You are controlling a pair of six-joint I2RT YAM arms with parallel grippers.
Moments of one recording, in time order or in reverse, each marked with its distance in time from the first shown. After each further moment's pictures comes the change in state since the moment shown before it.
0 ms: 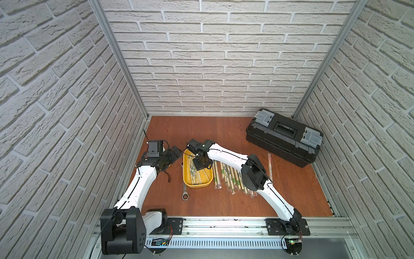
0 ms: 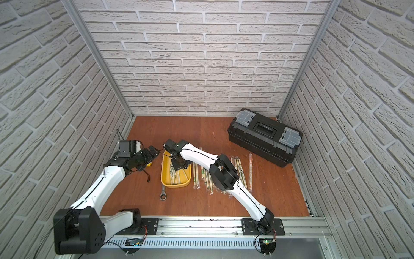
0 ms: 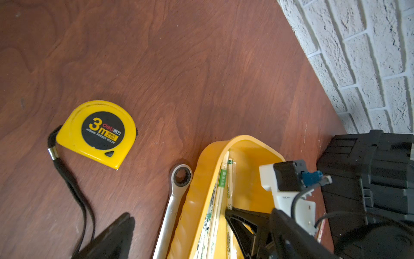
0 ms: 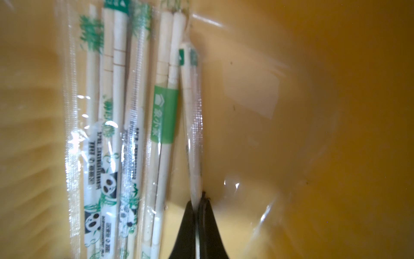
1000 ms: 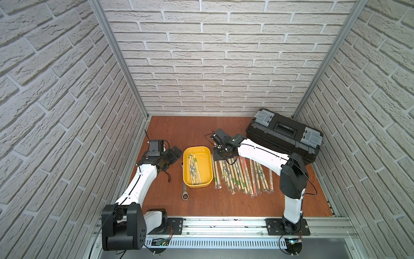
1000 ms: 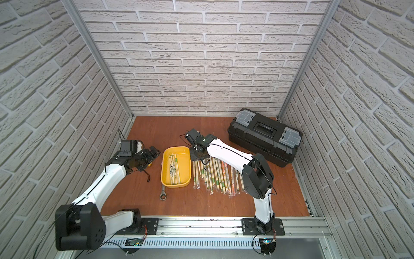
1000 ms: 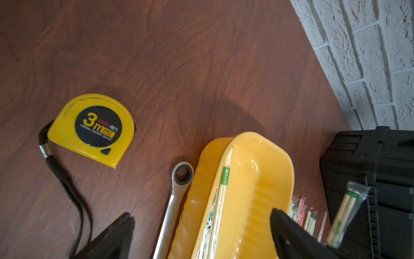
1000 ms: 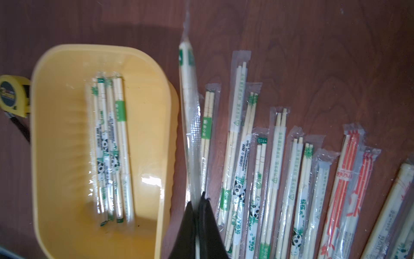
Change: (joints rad) left arm -0.001 0.035 0.002 -0.001 0.016 0.004; right arm -0.129 -0.571 -0.653 0.264 0.049 0.128
